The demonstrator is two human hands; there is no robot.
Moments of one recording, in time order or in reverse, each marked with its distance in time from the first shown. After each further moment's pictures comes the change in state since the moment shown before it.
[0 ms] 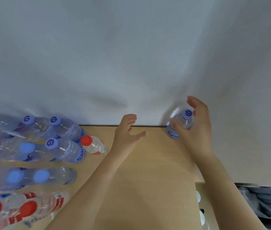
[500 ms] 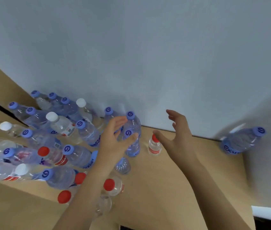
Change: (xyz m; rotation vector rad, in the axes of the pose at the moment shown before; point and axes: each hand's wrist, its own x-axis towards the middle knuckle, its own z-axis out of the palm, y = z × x) left_hand -0.084 0.016 -0.230 0.017 0.275 0.125; right_hand -0.068 -0.099 0.191 0.024 -0.318 -0.124
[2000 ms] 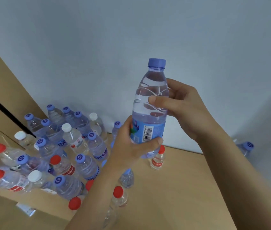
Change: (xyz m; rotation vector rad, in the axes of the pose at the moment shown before) left_hand -0.029 0.085 -0.019 -0.190 -0.171 0.217; right_hand 0.035 -0.176 -0.040 0.448 -0.330 -0.091
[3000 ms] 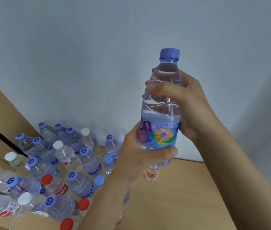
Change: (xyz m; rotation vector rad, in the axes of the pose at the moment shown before) left_hand 0.007 0.044 0.040 -0.197 -0.178 -0.017; right_hand -0.003 -0.048 -0.011 0.211 0.178 -0.051
